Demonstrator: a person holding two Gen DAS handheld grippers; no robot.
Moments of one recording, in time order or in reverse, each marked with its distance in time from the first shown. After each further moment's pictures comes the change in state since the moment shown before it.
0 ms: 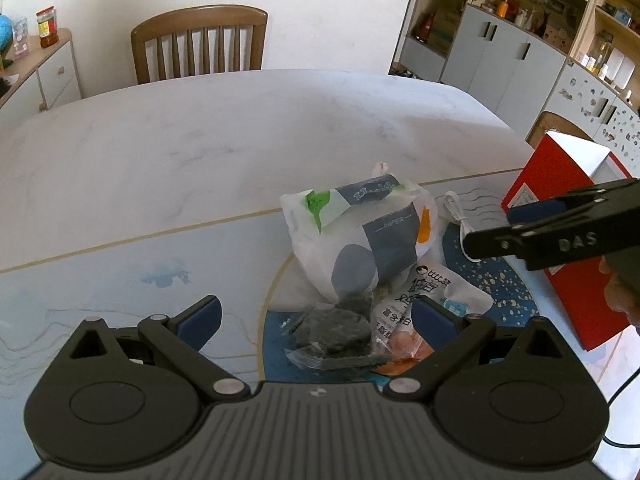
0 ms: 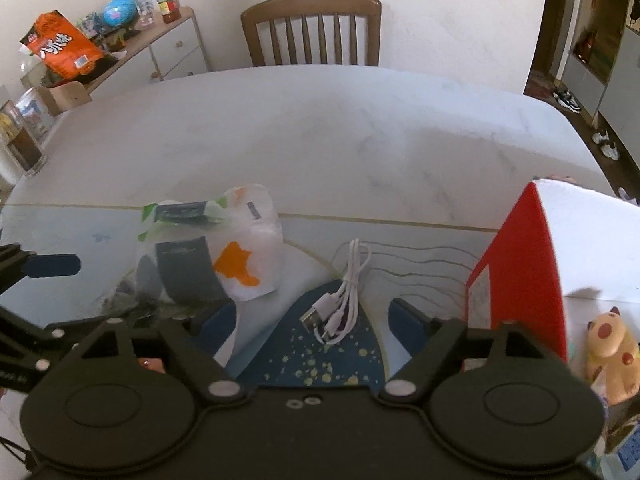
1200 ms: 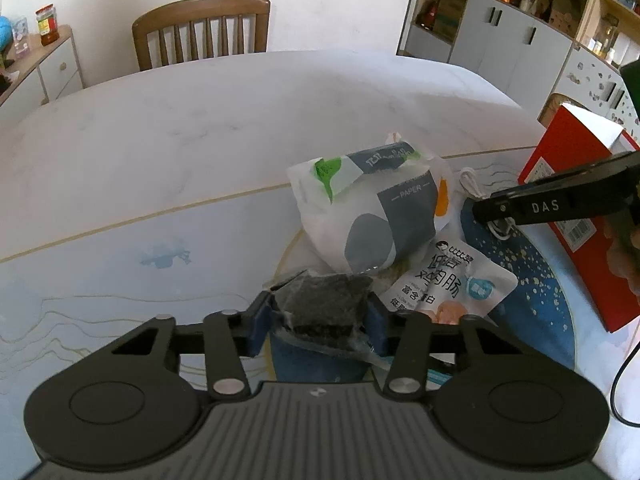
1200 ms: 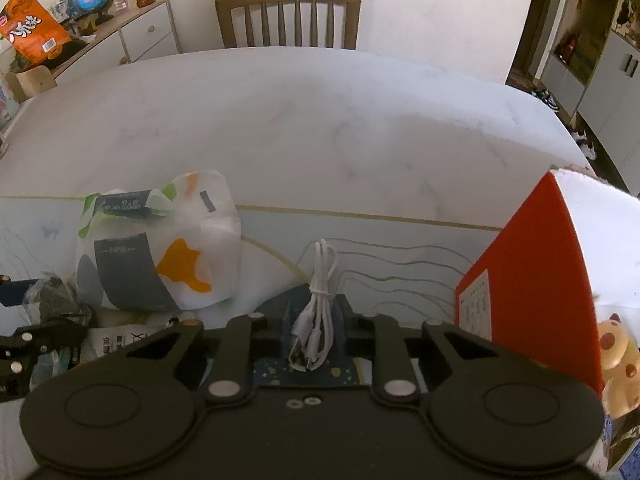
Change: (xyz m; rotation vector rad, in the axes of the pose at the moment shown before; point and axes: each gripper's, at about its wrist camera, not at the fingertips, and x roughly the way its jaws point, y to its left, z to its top) left arm 0.014 0.005 -0.014 0.019 0.029 0.028; right arm 0.038 -0.003 -0.001 -0.005 0.024 -0.100
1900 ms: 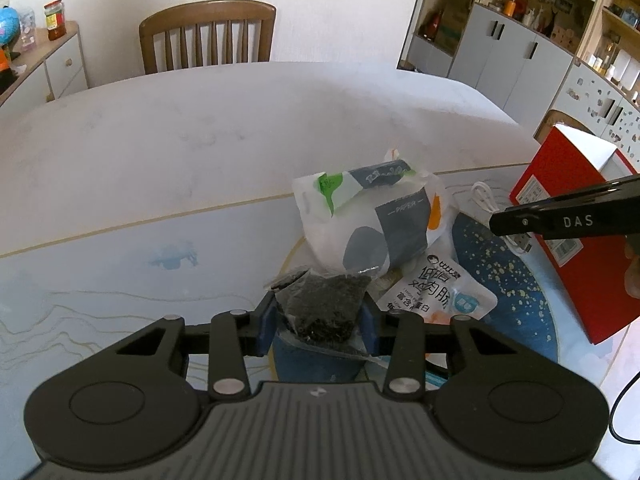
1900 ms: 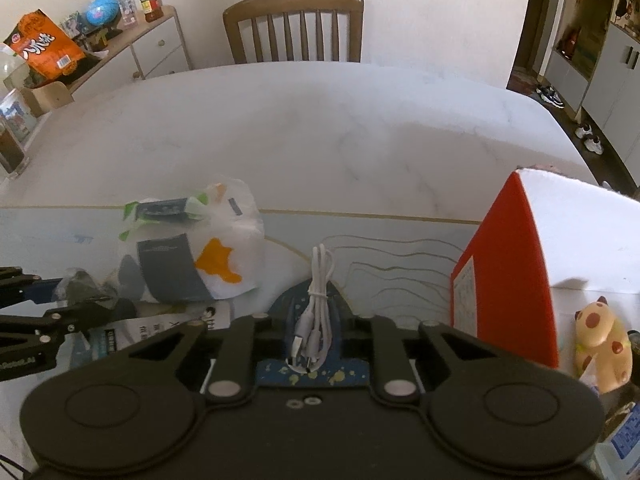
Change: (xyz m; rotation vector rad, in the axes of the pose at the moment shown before) left arm -0.018 0.003 0.003 -0.032 -0.023 -0.019; right arm -0.037 -0.001 -0.006 0.025 -0.026 0.047
